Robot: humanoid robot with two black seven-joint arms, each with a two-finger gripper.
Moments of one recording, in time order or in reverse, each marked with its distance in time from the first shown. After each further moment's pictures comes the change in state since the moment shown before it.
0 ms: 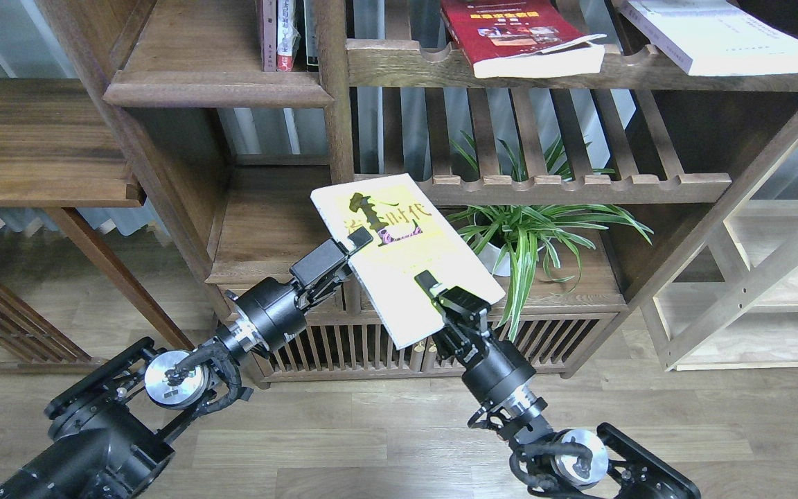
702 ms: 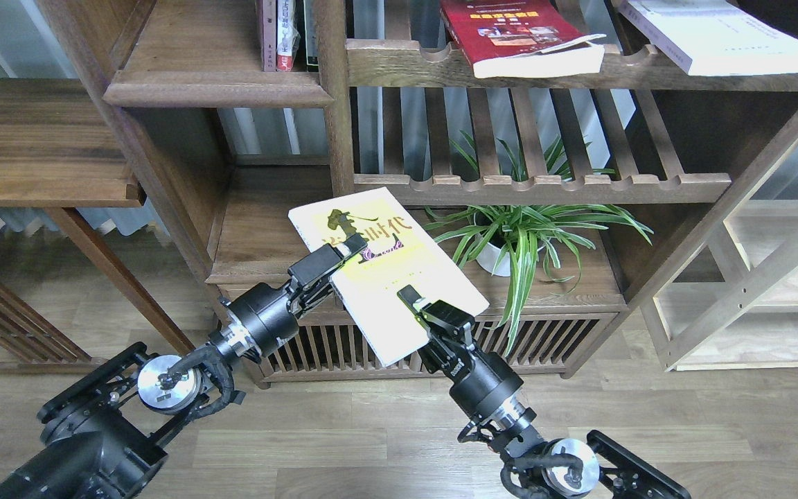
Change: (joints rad) left arm 0.006 0.016 0.013 0.009 -0.007 0.000 0.002; right arm -0.005 0.013 -0.019 0.001 -0.017 0.000 0.000
